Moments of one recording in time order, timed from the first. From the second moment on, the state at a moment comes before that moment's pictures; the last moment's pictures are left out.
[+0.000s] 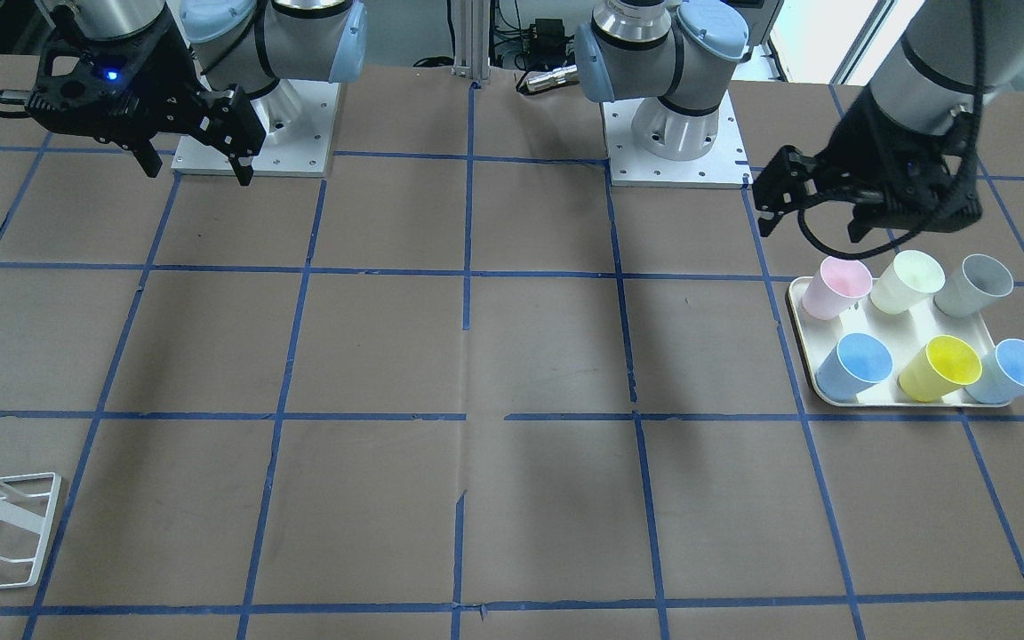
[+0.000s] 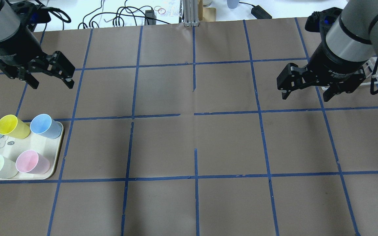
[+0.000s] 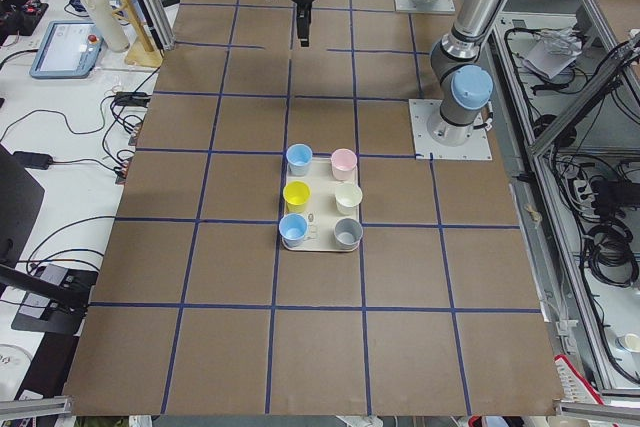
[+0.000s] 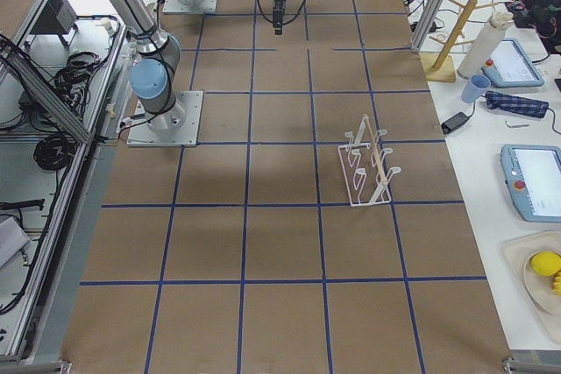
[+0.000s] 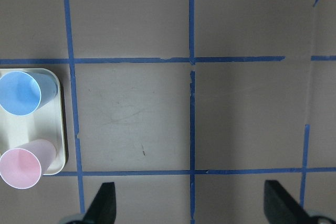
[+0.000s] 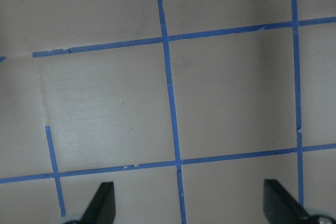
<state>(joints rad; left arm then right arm) -1.33 -1.58 -1.57 -1.65 1.58 0.31 1.52 -1.75 1.73 -1.58 -1.55 0.05</state>
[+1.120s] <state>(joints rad) -0.95 -1.88 -1.73 -1.20 1.57 1.07 1.52 -1.76 1.73 -1.54 -1.54 0.05</state>
